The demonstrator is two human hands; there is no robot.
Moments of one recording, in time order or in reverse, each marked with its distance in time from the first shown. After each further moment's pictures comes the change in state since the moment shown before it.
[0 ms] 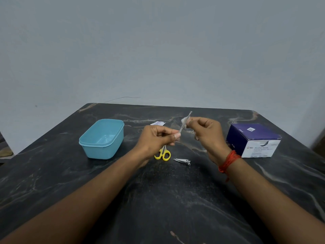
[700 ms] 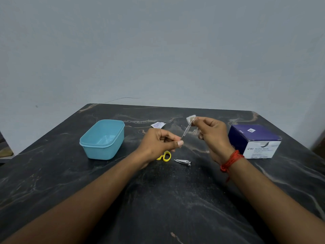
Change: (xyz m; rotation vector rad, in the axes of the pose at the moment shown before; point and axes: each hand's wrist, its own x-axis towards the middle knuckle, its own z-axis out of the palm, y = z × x) left_hand -0.001 -0.008 0.000 0.136 -0.054 -0.033; right_hand 0.005 0.000 -0.007 0.034 0.099 0.087
